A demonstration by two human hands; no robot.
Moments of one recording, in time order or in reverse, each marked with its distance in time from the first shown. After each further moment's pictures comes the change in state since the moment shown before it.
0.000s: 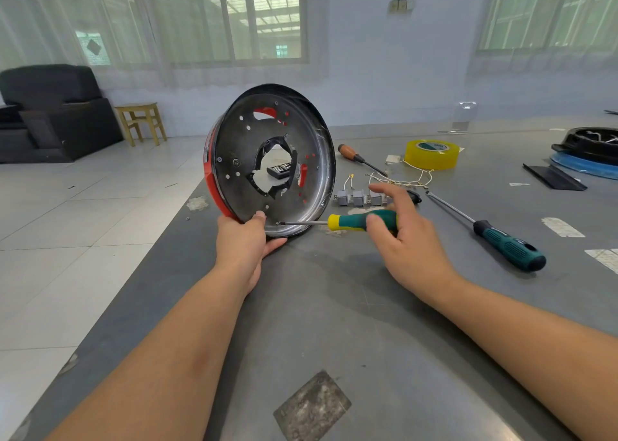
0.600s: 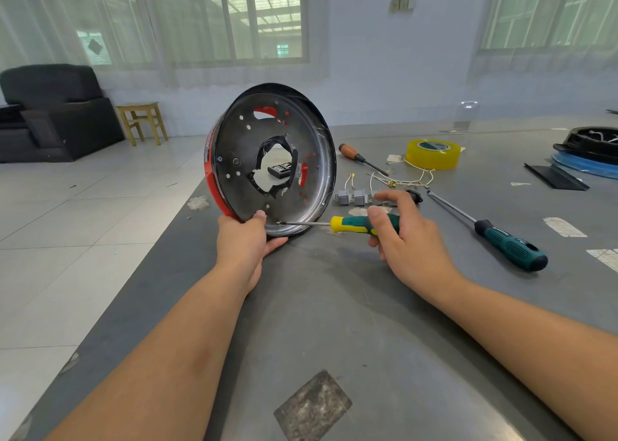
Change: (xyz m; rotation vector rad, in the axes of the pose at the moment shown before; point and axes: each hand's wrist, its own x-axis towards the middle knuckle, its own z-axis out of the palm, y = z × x) left_hand -0.002 0.001 0.000 0.007 0.004 0.005; right_hand 0.001 0.003 0.002 0.081 -0.040 0.128
